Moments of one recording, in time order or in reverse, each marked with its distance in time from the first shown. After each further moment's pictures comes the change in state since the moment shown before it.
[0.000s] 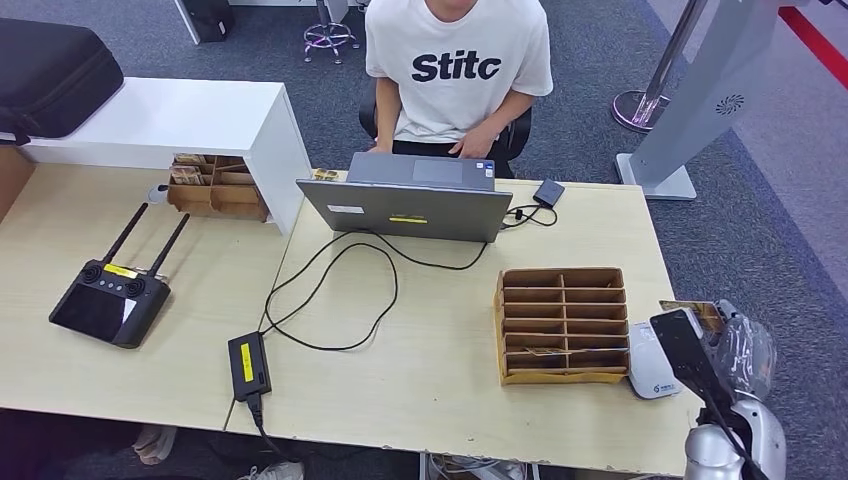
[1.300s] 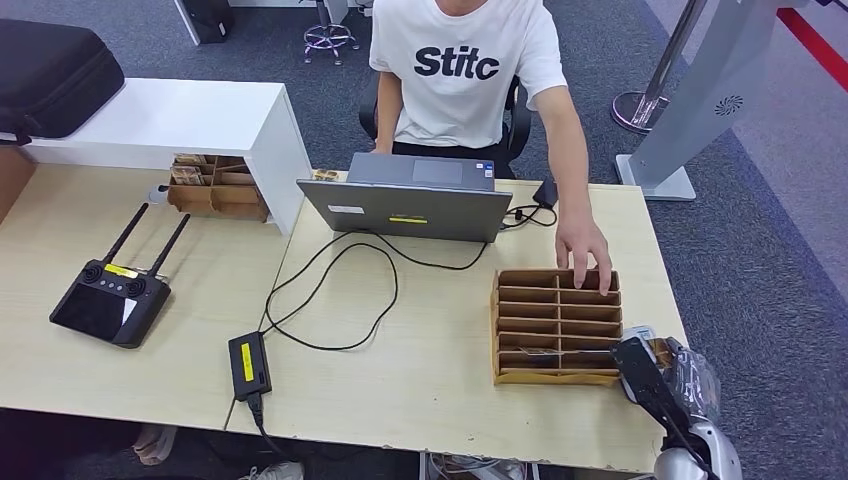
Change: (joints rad) left arm 0.000 0.003 0.021 0.008 0.000 0.004 -0.016; right arm 0.053 0.014 0.046 0.155 0.037 0.031 0.064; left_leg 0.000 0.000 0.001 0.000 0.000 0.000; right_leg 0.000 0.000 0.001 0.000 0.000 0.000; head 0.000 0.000
